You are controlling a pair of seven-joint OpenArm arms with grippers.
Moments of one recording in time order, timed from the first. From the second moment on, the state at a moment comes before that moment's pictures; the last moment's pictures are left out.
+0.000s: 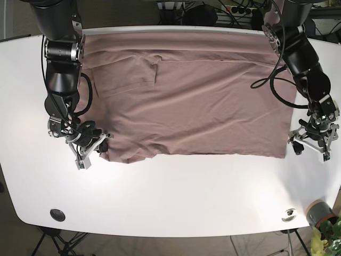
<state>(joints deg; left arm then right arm) -21.5 -17.1 -30.4 64.7 -1.1 -16.9 35.2 28.5 13.8 6.6 43.1 14.2 30.5 -30.3</state>
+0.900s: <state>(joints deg) -31.7 -19.4 -21.6 32.8 -1.3 -24.1 20.9 29.0 14.0 6.8 43.3 14.6 30.5 -31.4</state>
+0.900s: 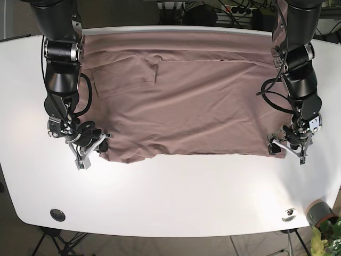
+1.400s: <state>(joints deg) -29.9 -19.2 -21.7 35.1 -1.3 -25.2 21.4 30.7 14.0 6.7 43.3 13.7 30.4 -32.8</state>
